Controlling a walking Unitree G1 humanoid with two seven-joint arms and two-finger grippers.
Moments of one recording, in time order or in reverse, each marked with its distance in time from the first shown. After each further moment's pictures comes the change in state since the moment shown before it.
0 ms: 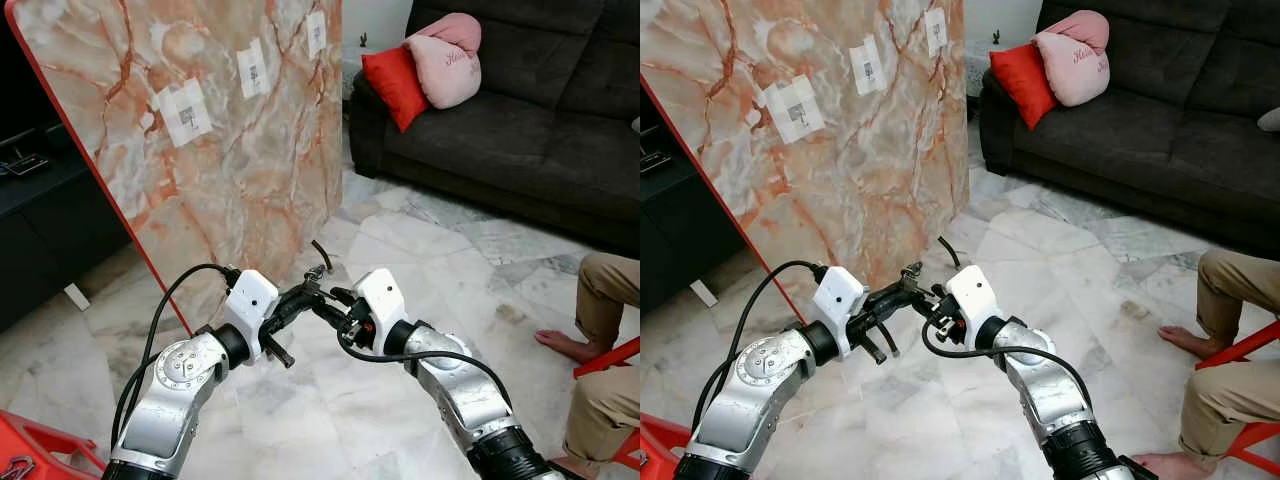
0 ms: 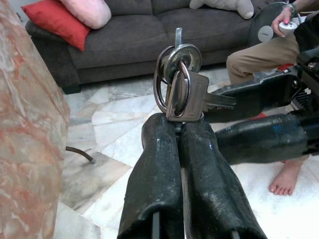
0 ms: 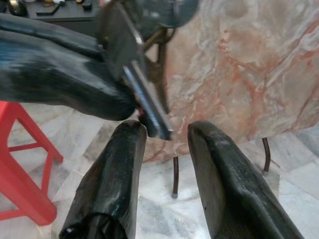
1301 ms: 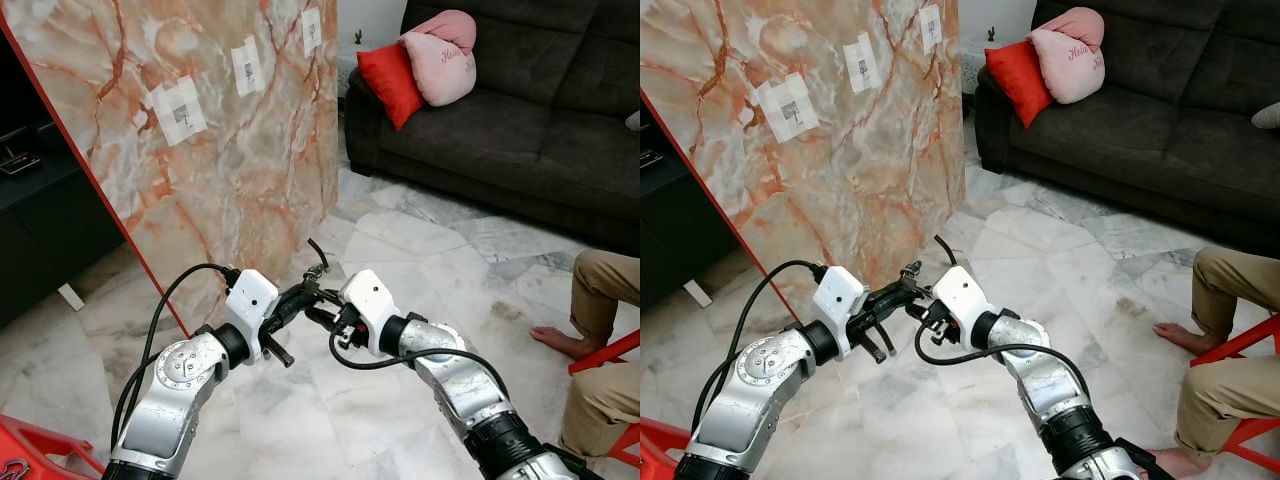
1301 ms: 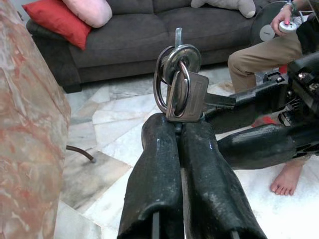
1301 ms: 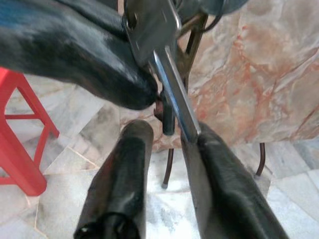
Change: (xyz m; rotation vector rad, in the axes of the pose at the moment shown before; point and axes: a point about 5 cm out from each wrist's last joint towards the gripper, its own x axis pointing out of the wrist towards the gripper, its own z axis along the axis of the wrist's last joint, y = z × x) left arm 0.000 0.001 0.000 0.005 0.003 0.013; right arm 0.007 -0.006 0.001 -0.129 0.058 0.062
